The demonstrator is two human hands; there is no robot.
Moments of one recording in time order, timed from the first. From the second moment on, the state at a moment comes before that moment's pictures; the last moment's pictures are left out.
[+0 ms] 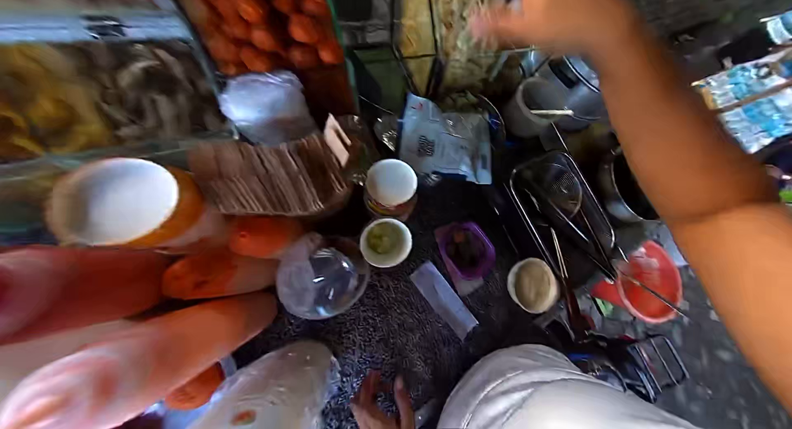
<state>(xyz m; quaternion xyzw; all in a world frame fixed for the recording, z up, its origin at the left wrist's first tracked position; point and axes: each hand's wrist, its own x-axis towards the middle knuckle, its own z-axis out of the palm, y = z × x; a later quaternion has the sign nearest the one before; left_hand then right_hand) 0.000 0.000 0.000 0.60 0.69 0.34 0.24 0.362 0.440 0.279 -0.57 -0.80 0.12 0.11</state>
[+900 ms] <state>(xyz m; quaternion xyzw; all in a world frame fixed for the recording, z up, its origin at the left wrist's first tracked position) 0.293 0.062 0.123 0.22 0.34 0.16 0.90 0.498 0.022 0.172 -0.87 -0.44 0.16 0.18</state>
